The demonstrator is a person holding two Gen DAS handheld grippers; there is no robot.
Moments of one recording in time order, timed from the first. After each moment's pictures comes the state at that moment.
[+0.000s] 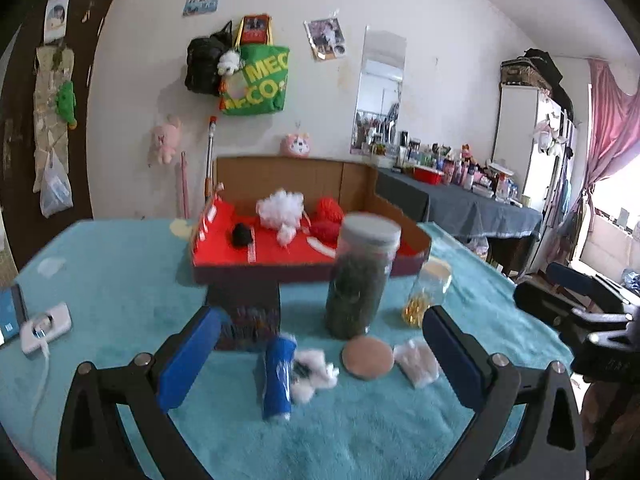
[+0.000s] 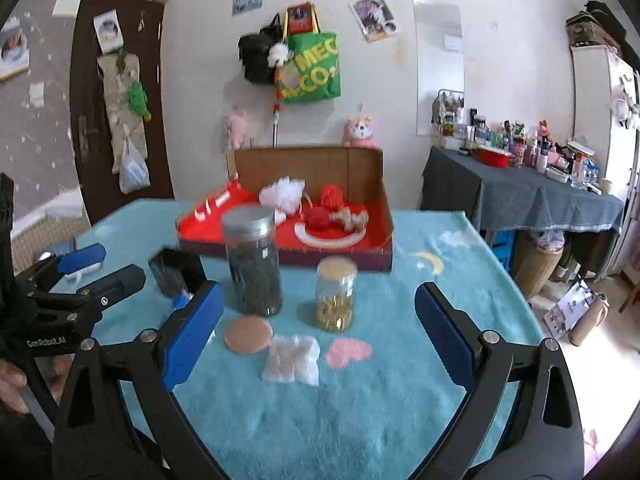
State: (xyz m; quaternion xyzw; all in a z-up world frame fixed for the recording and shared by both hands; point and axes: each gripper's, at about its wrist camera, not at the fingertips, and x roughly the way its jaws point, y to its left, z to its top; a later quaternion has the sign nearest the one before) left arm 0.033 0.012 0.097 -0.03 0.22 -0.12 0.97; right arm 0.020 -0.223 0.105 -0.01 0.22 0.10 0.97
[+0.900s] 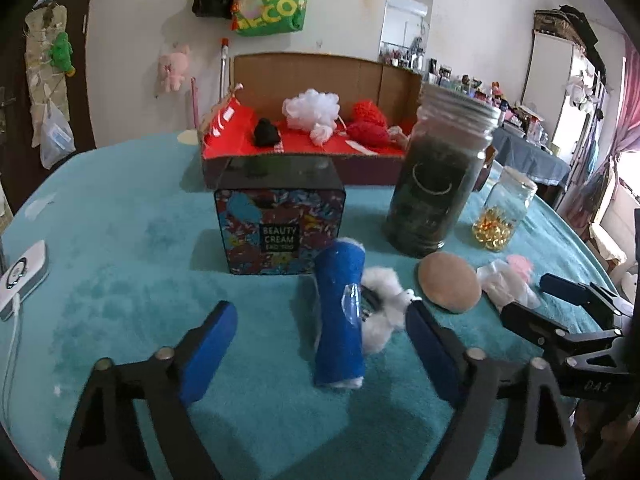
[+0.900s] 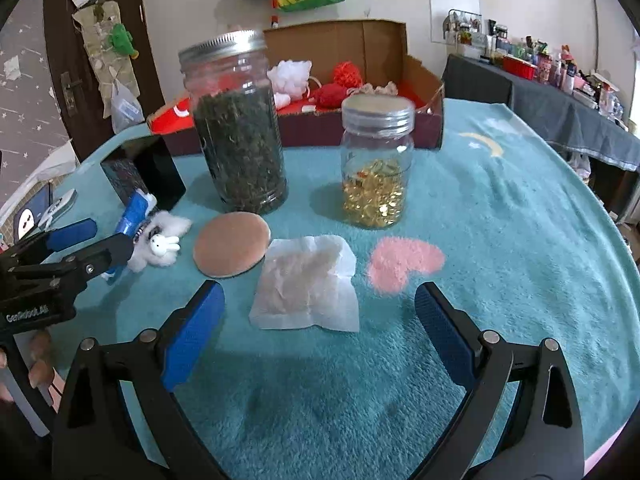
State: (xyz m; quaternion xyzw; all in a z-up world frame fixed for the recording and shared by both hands) left arm 0.086 0.034 0.027 -0.01 0.35 -0.10 0.93; right arm 0.082 -0.206 0.007 0.01 0.37 0.12 0.92
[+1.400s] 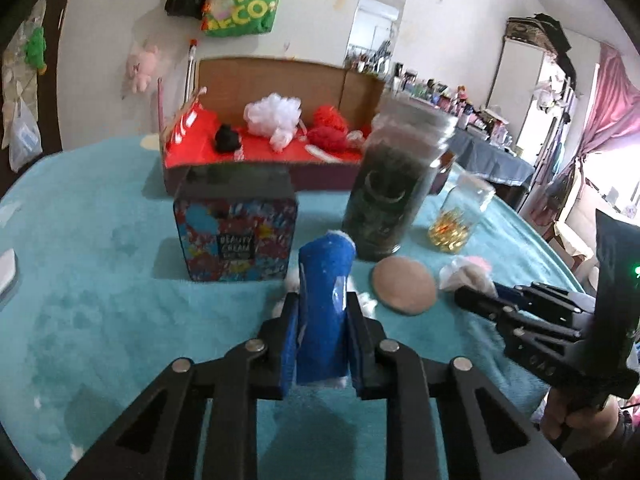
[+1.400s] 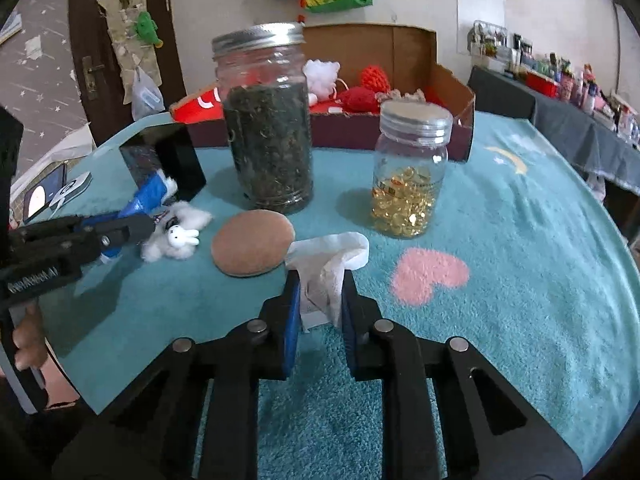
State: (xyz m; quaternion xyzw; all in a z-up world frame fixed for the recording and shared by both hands) left arm 0.073 0.029 0.039 -0.03 0.34 -0.17 0.93; right arm 0.074 -0.195 0.011 -0.03 0.34 0.15 0.93
